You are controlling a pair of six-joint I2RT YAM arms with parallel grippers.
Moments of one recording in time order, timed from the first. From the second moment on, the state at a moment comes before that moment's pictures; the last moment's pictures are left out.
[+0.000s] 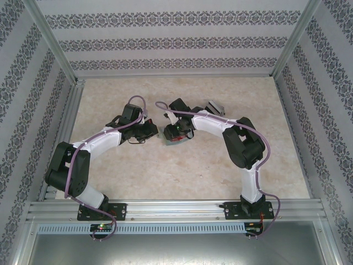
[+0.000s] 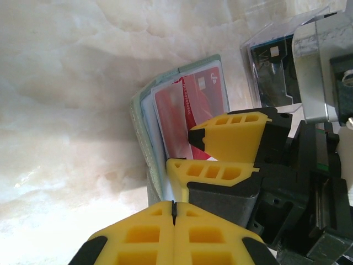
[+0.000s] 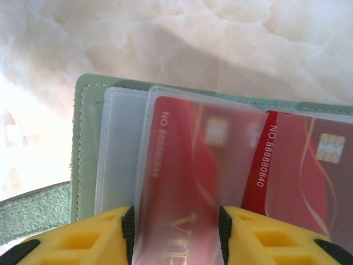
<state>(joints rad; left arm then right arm) -0.35 1.55 0.92 -0.21 0.45 -0.79 0.64 2.03 1.45 -0.56 -0.24 0.20</state>
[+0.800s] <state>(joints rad) -0.35 1.56 0.93 -0.21 0.45 -0.79 0.59 1.95 1.39 -0.56 -0.22 0.20</state>
